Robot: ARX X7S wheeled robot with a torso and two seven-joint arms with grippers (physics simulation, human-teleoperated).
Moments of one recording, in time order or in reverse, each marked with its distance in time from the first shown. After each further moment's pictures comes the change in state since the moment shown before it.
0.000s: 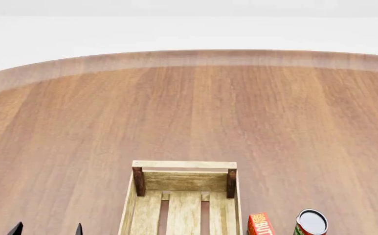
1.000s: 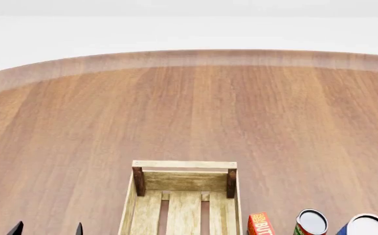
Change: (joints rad) left arm -0.006 -0.012 0.016 -0.002 -0.013 0.008 -0.010; right arm 0.274 0.068 -0.244 -0.446 0.152 0.301 0.121
